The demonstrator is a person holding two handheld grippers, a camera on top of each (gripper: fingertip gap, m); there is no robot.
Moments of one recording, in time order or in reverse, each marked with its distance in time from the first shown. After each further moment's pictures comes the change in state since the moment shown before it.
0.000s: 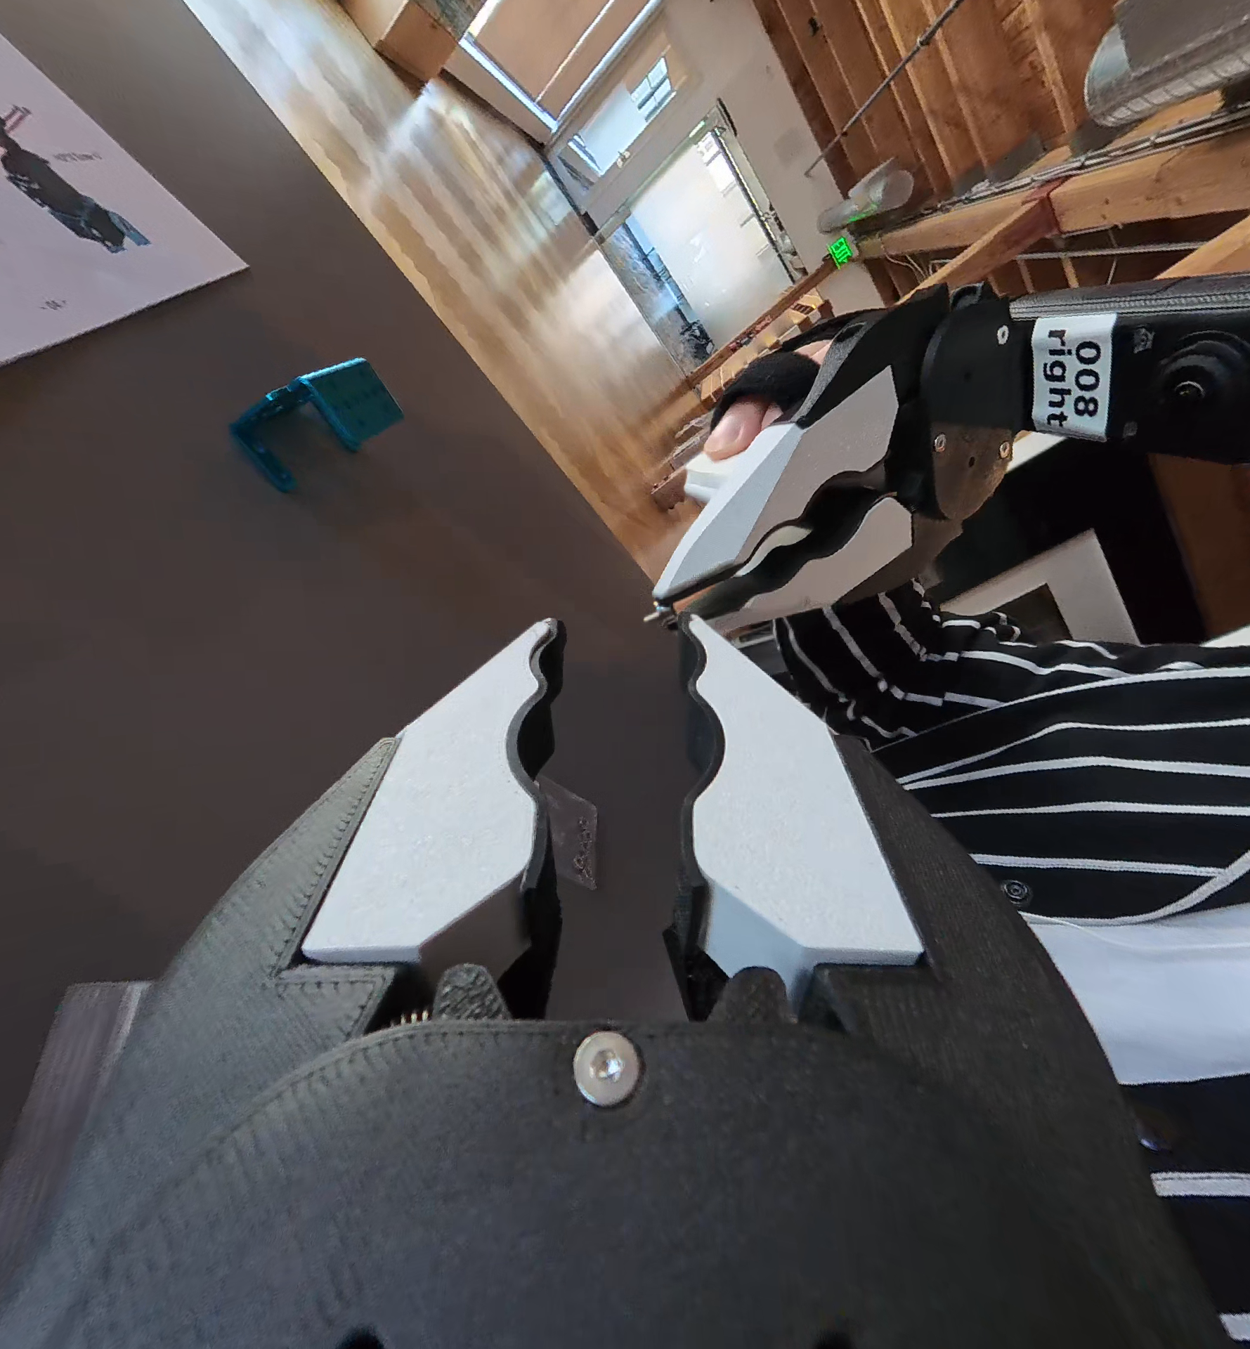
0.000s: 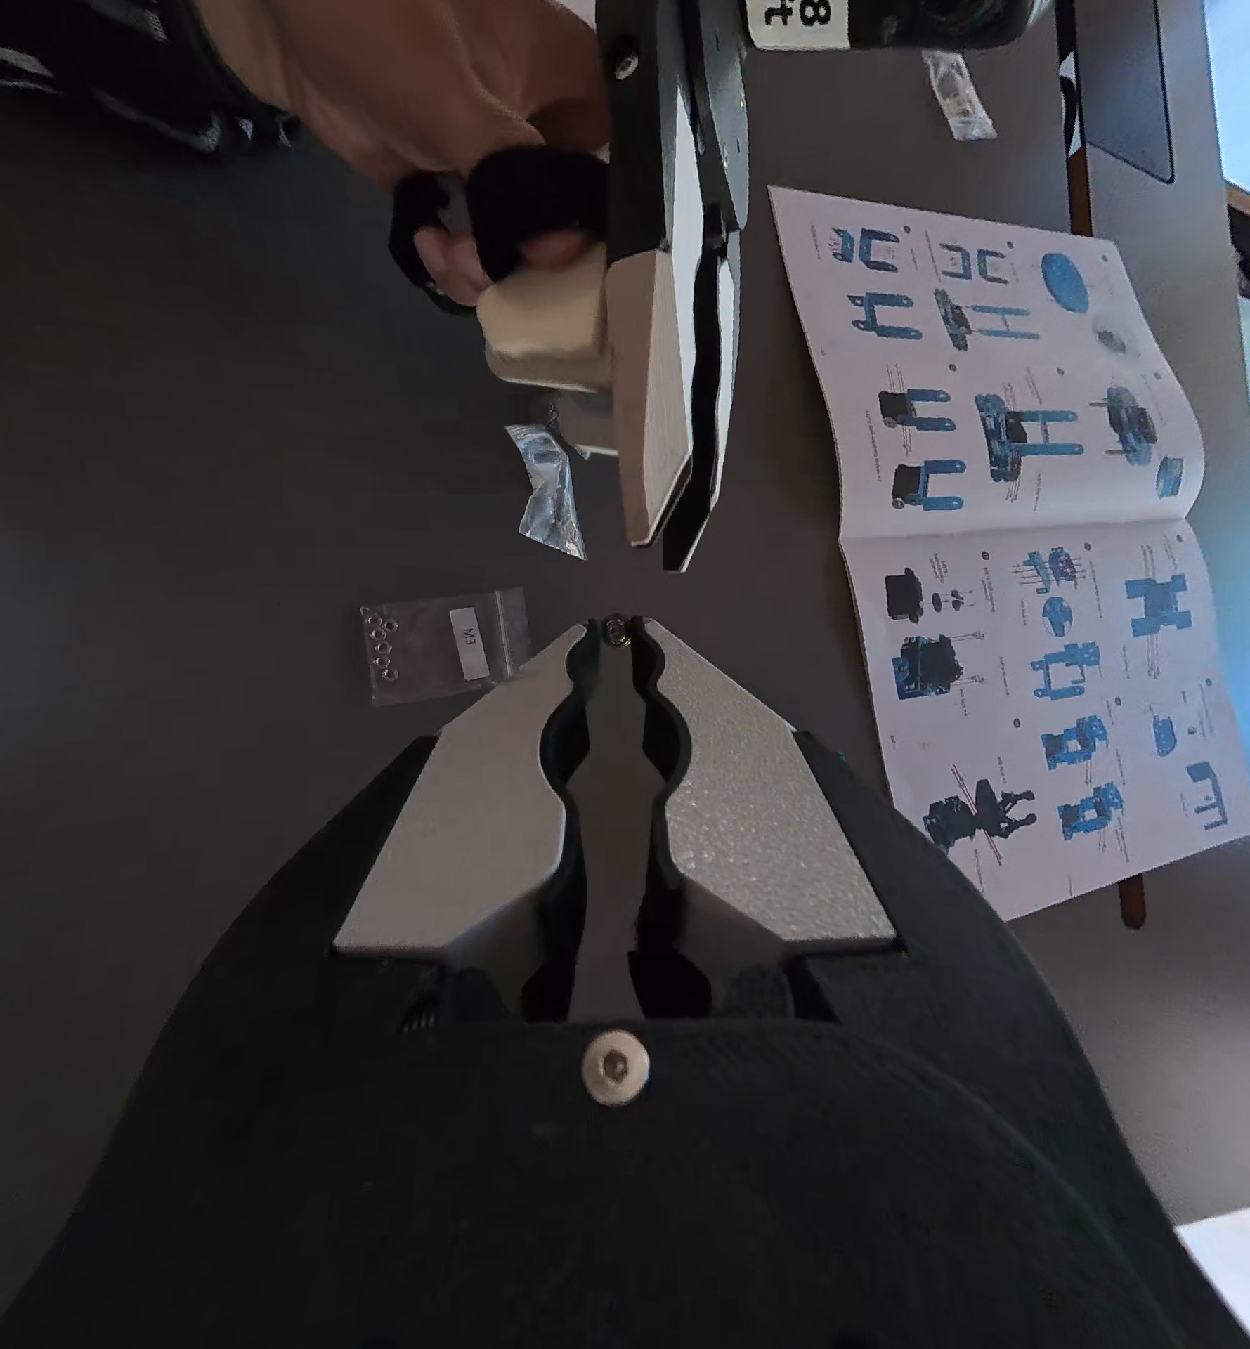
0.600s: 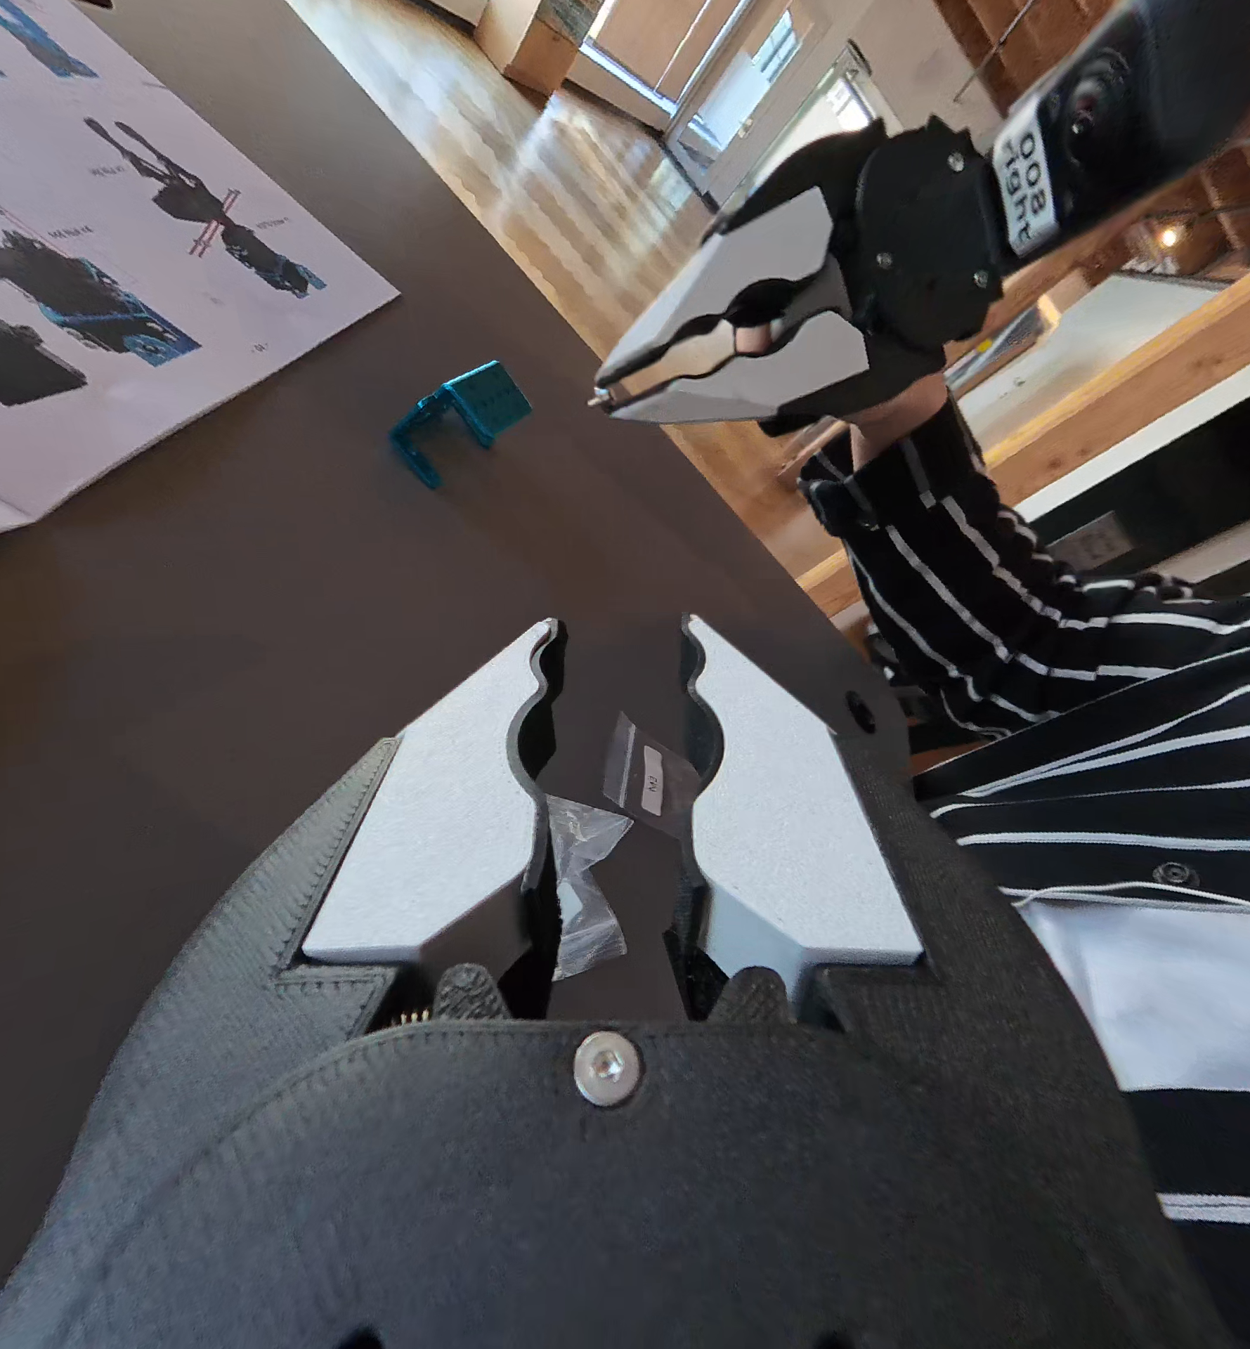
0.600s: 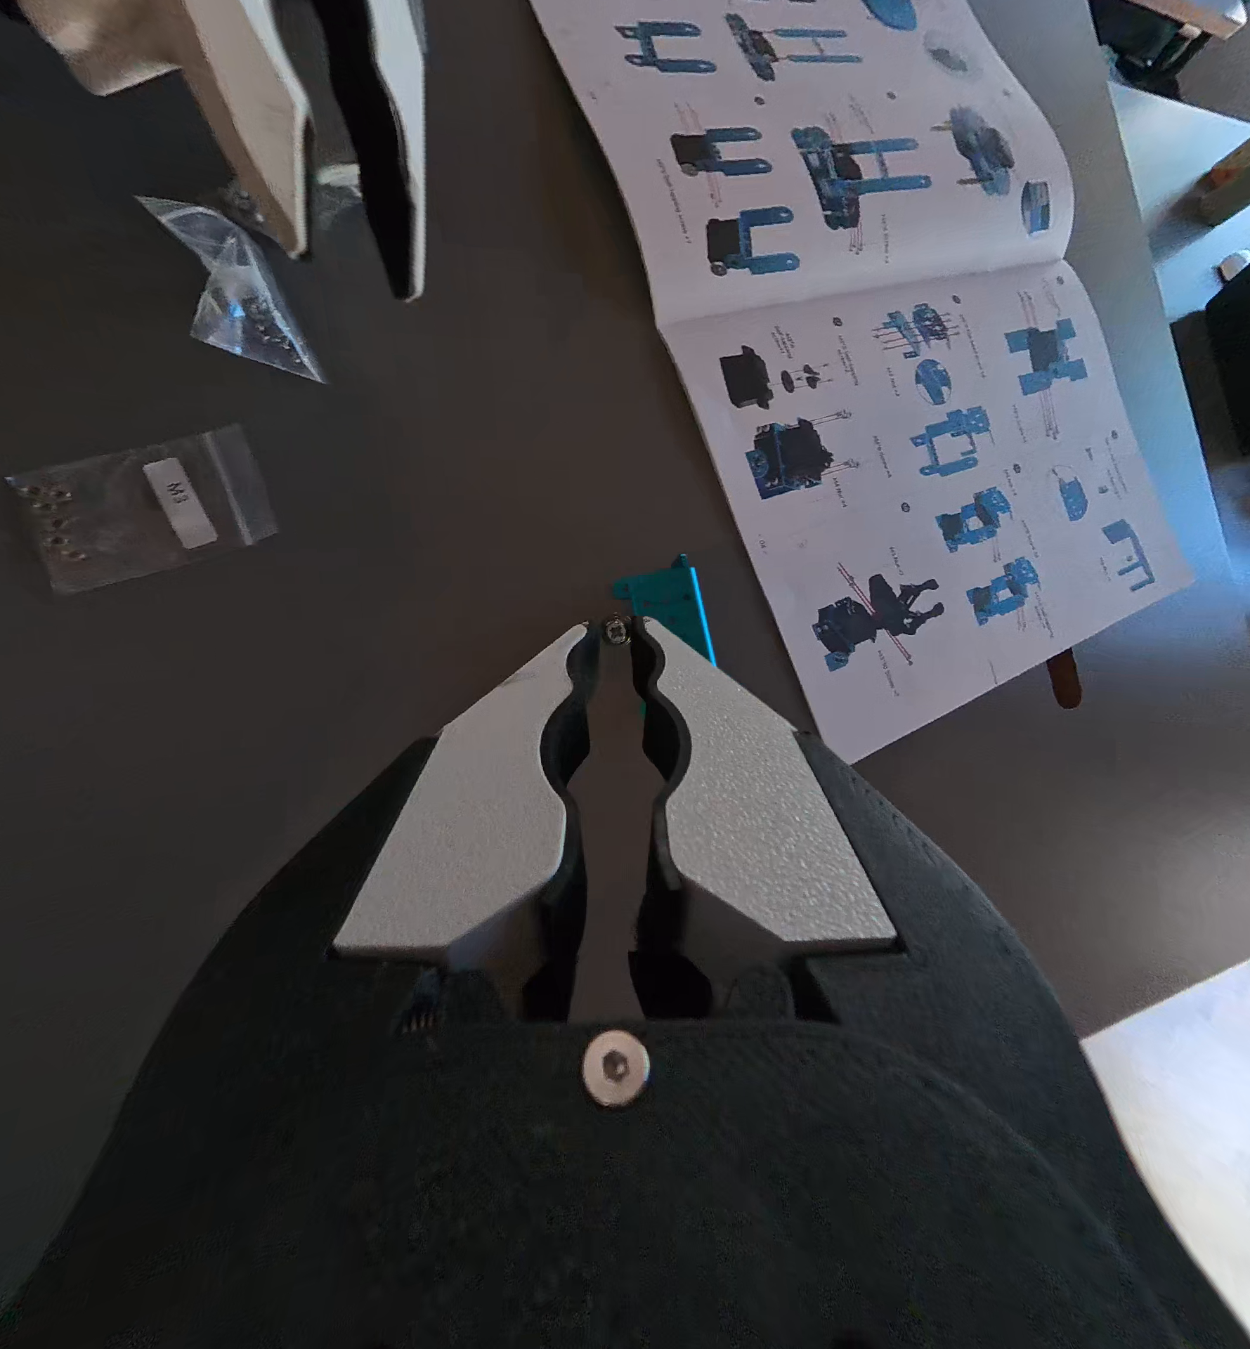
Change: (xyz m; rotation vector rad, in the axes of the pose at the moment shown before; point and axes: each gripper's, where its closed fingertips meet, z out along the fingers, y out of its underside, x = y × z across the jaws) left arm -0.031 0.003 -0.012 -0.017 -0.178 0.132; right arm 0.068 0.081 -0.004 -0.067 0.148 0.157
